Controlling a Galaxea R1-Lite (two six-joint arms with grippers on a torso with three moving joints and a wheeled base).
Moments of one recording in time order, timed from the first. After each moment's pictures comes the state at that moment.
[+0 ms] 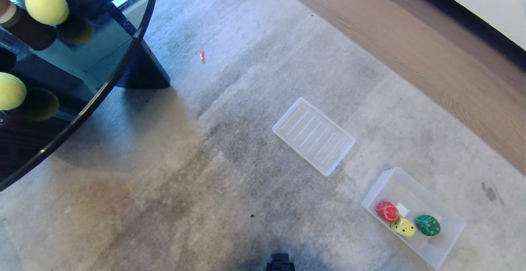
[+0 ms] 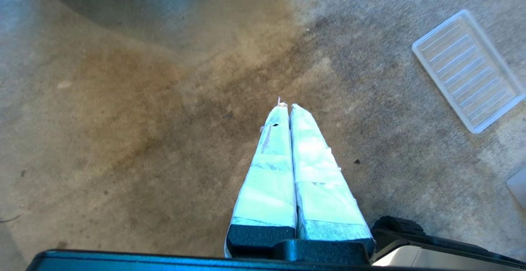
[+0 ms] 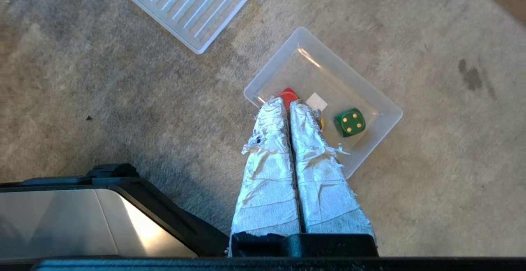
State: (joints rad) left arm 0.00 0.00 0.00 0.00 0.06 -0.20; right arm 0.00 0.00 -0.07 0.17 -0.02 0.02
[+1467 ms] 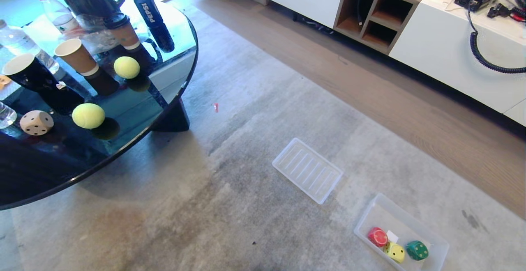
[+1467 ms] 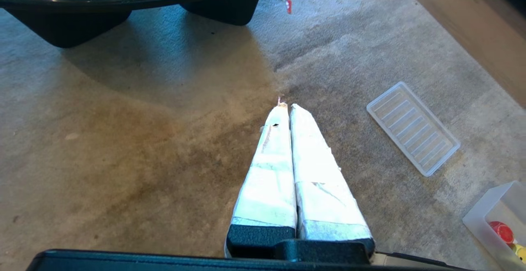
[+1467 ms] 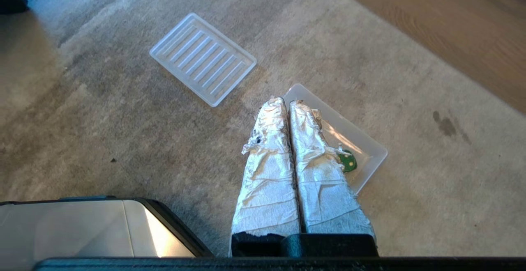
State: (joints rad) left arm 0.00 0.00 0.00 0.00 0.06 -0.21; right arm 0.00 0.00 -0.07 0.17 -0.02 0.02
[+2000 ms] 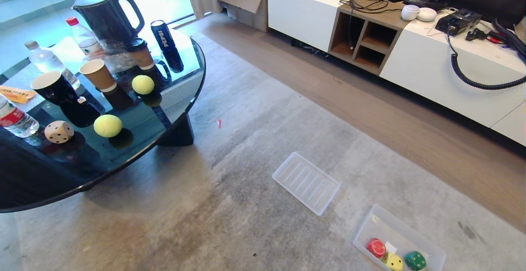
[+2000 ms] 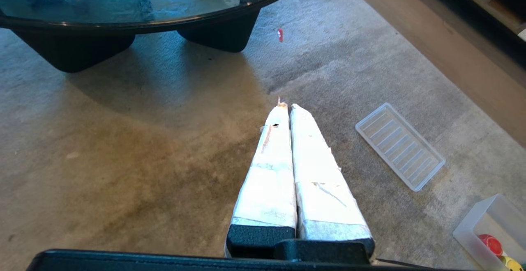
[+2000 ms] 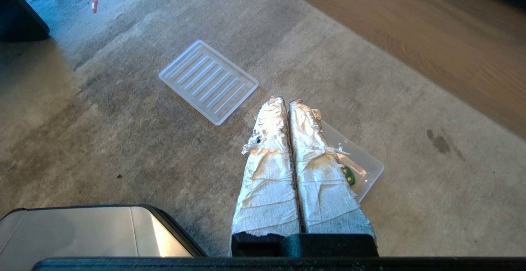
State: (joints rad) left arm 0.00 0.00 0.00 0.00 0.06 -0.21; right arm 0.00 0.00 -0.07 0.17 -0.02 0.02
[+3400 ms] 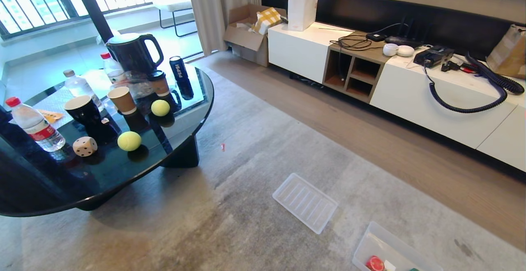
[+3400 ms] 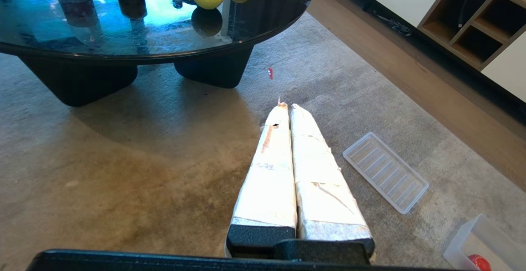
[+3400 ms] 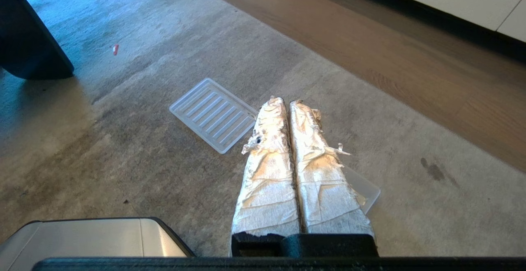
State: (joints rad) left arm 0.00 0.00 0.00 0.00 0.06 -0.21; right arm 0.00 0.00 -0.07 0.17 -0.02 0.02
